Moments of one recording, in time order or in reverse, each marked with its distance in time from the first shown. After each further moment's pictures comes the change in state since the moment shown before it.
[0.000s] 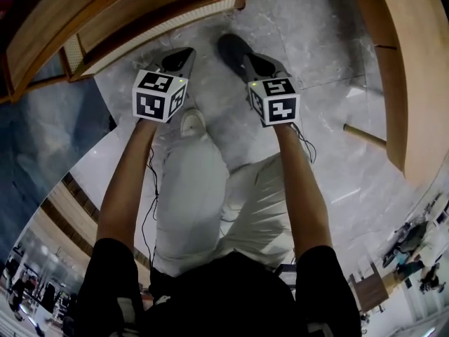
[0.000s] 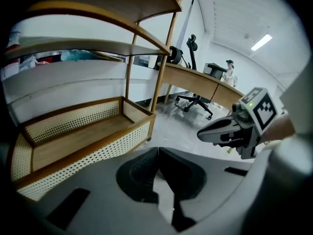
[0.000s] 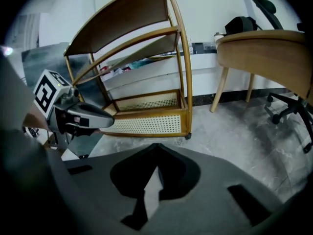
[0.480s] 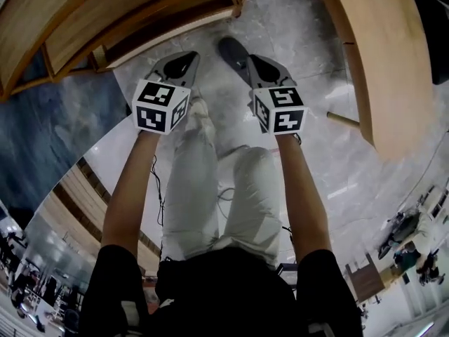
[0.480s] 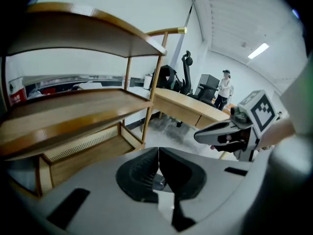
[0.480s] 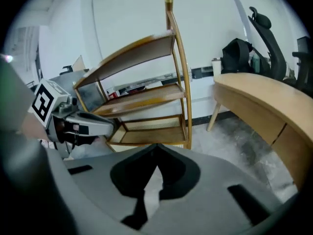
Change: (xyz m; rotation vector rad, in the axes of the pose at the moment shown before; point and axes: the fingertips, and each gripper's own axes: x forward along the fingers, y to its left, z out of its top) left arm -0.146 -0.069 0.141 -0.006 -0.064 -0.014; right arm -0.164 0.039 0.137 0.058 -0.083 0.001
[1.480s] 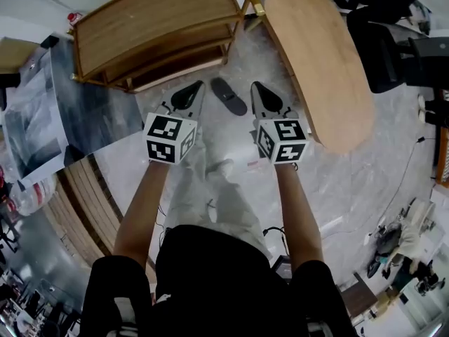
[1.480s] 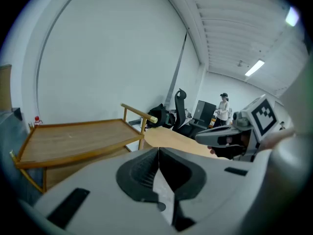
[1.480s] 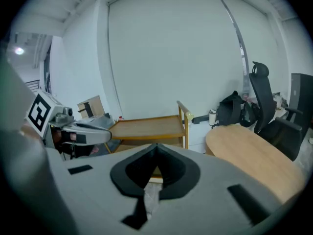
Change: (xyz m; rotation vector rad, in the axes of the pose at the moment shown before) left arm -0.267 -0.138 0.252 -0.021 -0.223 0.056; right arm -0.301 0.087 0.253 -0.057 -0.213 -0.032
